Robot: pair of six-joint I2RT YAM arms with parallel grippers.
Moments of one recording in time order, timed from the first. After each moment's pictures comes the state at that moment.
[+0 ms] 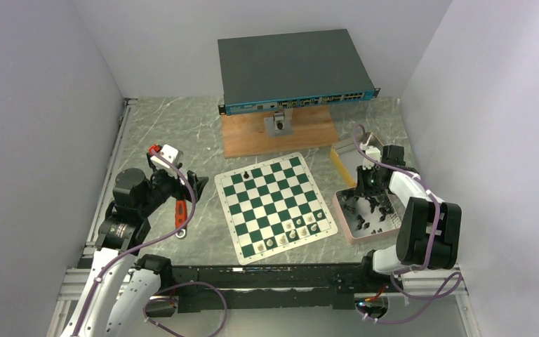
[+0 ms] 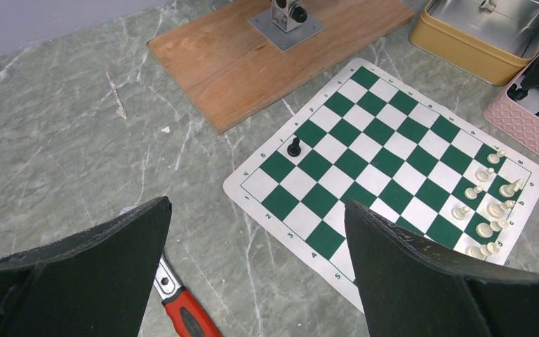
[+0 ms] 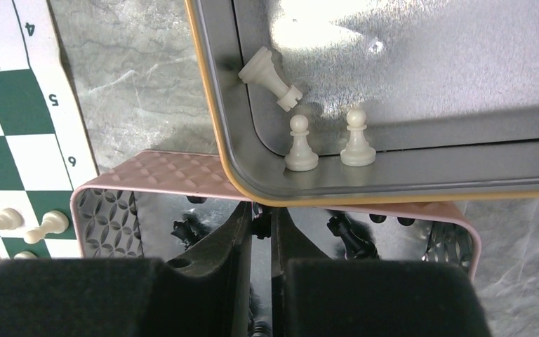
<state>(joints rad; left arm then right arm) -0.20 0.57 0.69 -0.35 0.32 0.04 -0.19 1.43 0.77 -0.46 -0.34 -0.31</state>
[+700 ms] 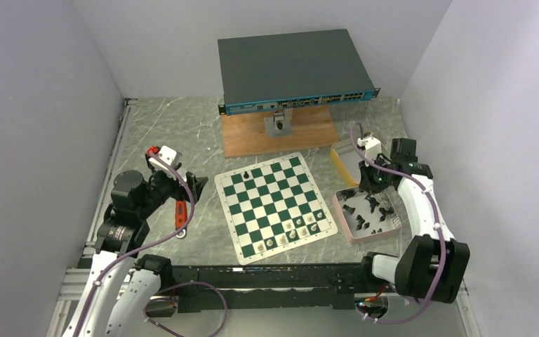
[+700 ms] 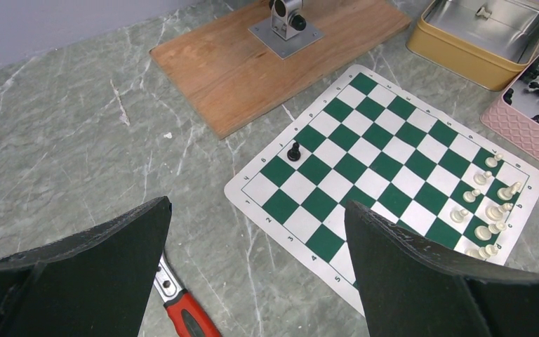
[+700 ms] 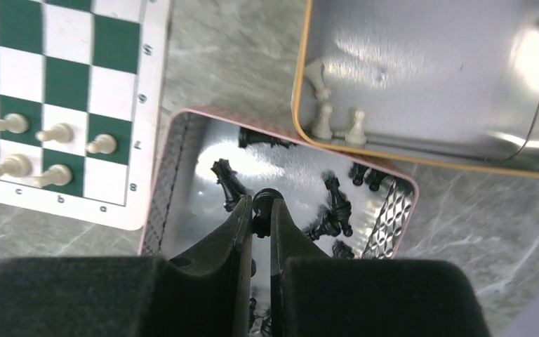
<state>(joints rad) -0.20 0.55 0.69 -0.35 0.32 0.04 -0.18 1.22 0.87 -0.73 -0.40 -0.56</state>
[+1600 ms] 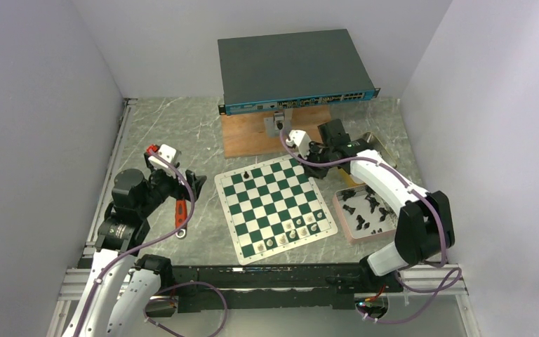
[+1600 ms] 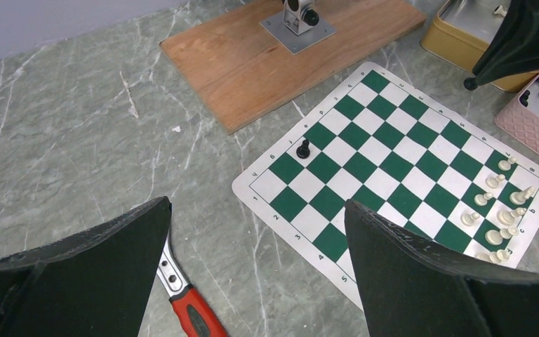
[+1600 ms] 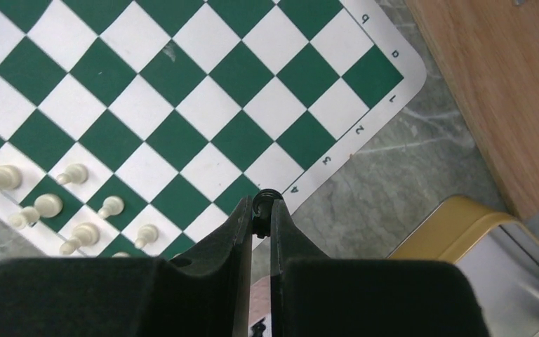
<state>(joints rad) -0.19 0.56 0.69 -0.35 0.30 0.04 0.39 1.47 1.12 -0.63 -0.37 -0.62</state>
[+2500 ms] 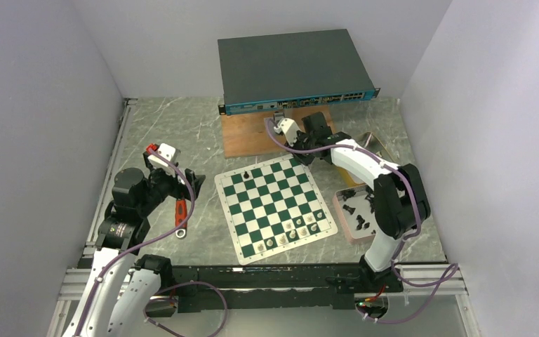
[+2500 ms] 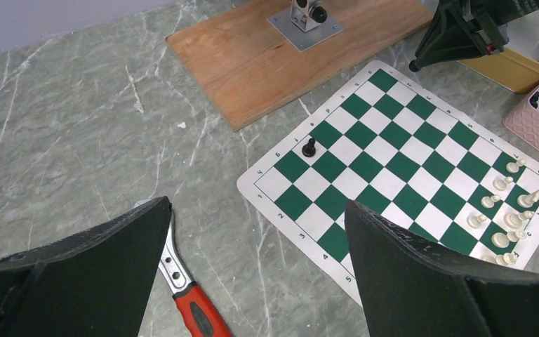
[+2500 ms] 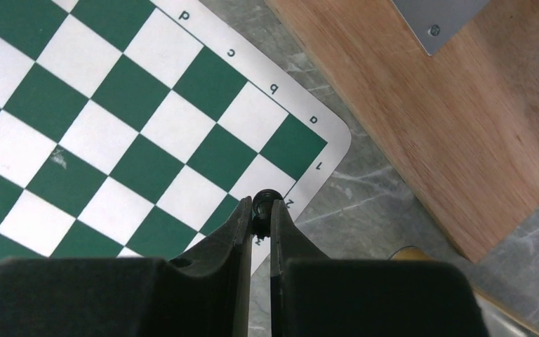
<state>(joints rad) -0.18 0.57 0.69 -0.35 0.29 0.04 0.44 1.73 1.24 -0.39 -0.22 -0.52</state>
